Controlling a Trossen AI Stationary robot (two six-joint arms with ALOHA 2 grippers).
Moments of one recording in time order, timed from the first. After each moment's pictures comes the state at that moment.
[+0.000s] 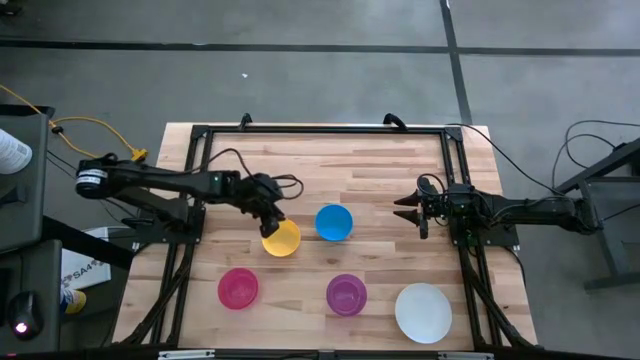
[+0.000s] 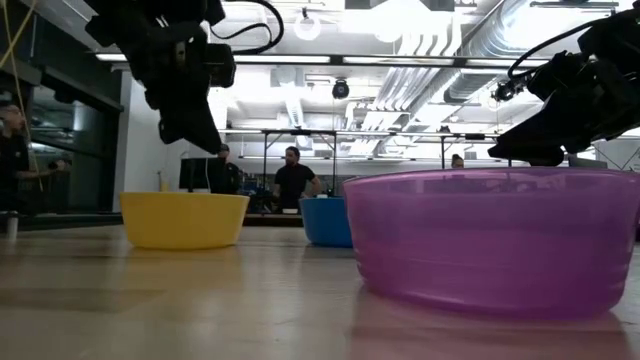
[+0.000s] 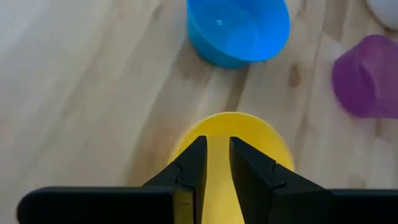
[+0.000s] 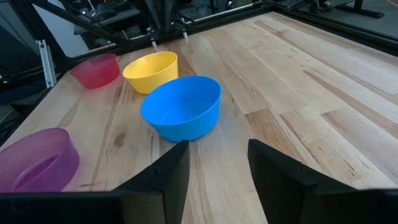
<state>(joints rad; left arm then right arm) 0.06 1.21 0.74 -0.36 0.10 -0.46 -0.13 0.31 0.01 0.03 -0.03 0.24</state>
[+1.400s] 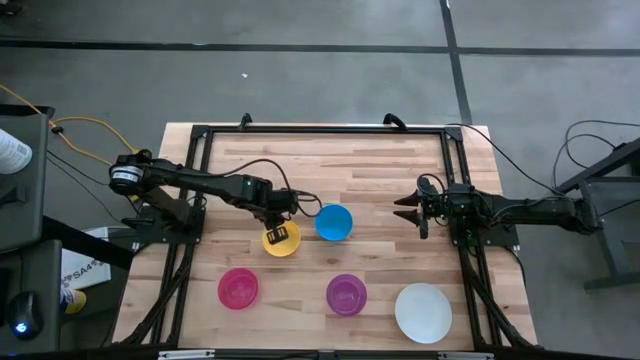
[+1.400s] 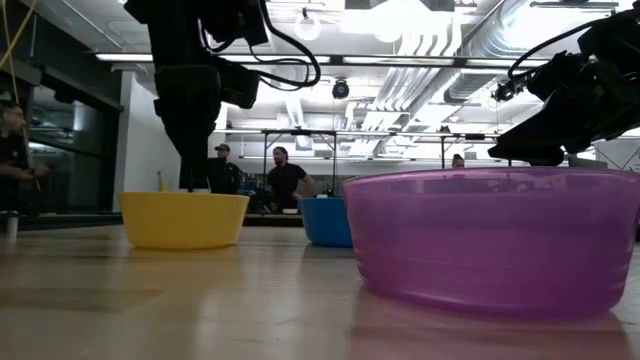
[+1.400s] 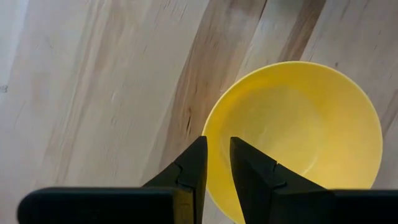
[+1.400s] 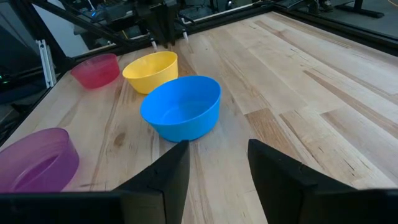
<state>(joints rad) -0.01 1.51 1.04 -0.79 -0.09 -0.40 -0.13 0.31 0.01 0.03 -0.03 0.24</state>
